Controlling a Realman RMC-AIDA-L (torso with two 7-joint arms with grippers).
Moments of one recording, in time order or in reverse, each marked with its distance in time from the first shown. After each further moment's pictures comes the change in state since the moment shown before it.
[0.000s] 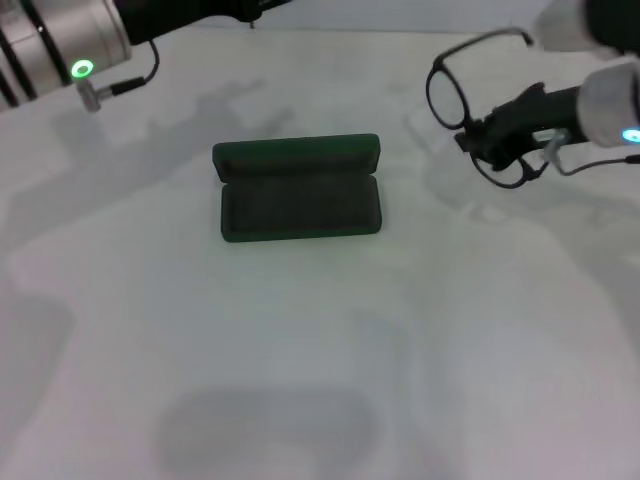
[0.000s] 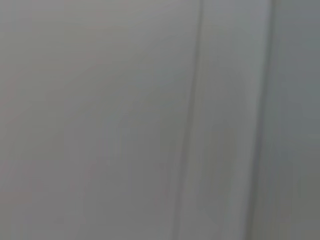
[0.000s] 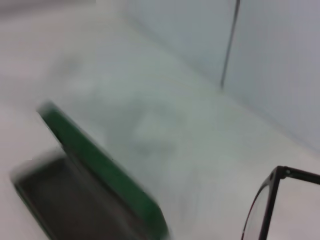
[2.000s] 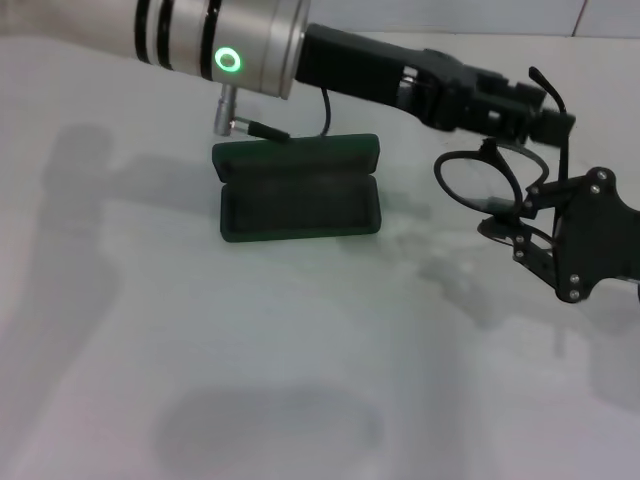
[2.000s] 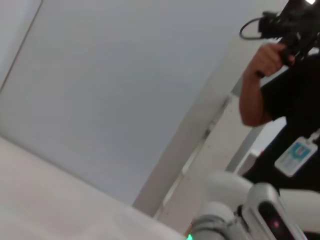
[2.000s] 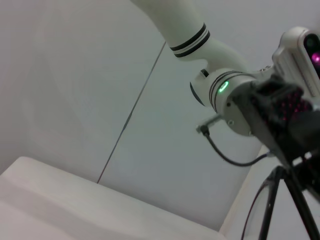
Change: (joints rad) left arm -0.300 0.023 0.000 0.180 0.485 0.233 -0.469; right arm -0.246 -0.022 0.255 0.481 0.863 -0.602 -1.647
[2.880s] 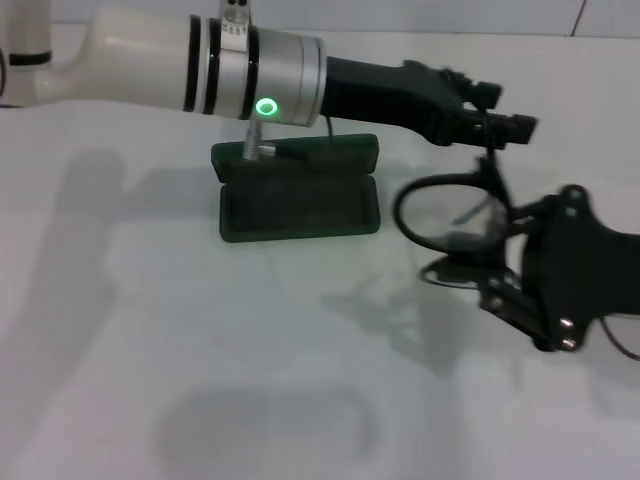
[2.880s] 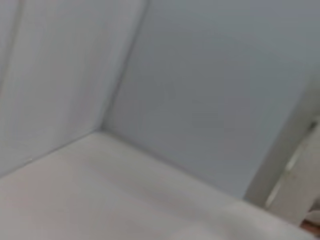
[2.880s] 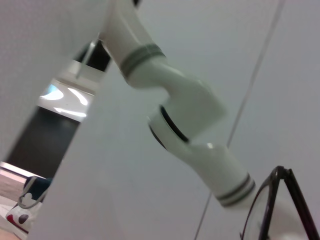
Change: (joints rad) left arm 0.070 -0.028 0.000 0.101 -0.025 -0.361 0.198; right arm 0.137 0.023 -0.008 0.191 0.034 -0.321 0.012
